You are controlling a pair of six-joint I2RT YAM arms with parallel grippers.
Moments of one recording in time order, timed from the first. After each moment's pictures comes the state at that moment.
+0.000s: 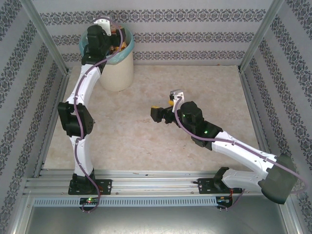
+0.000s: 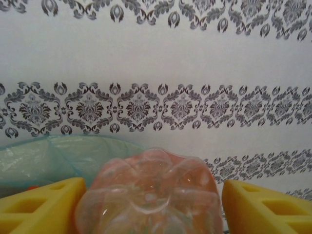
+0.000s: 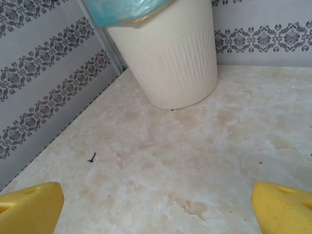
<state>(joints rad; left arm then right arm) -0.09 2.12 2.19 -0.11 0.09 -0.11 0.79 1.14 0.83 0.04 0.09 0.40</state>
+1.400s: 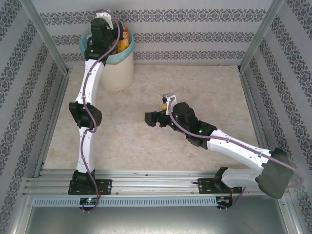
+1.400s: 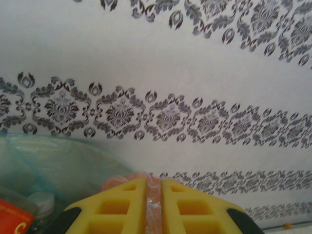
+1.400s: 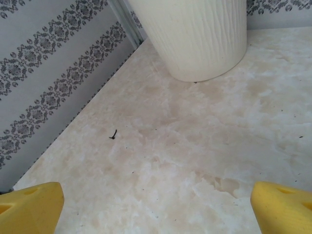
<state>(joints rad) -0.10 2.44 2.79 -0.45 0.12 -0.27 0.85 1.21 0.87 -0.01 0.03 0.49</state>
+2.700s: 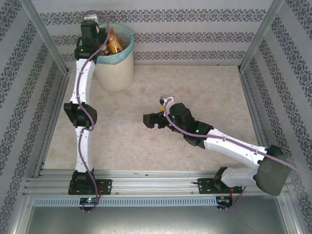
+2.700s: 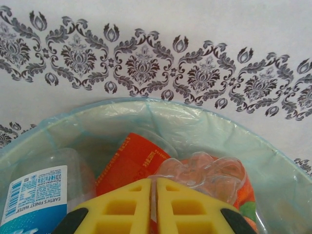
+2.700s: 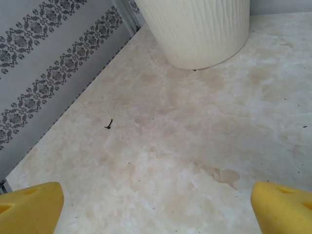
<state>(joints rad) -0.01 2.45 2.82 -0.64 -0.06 -0.19 0.86 1.25 0.87 -0.01 0.03 0.48</state>
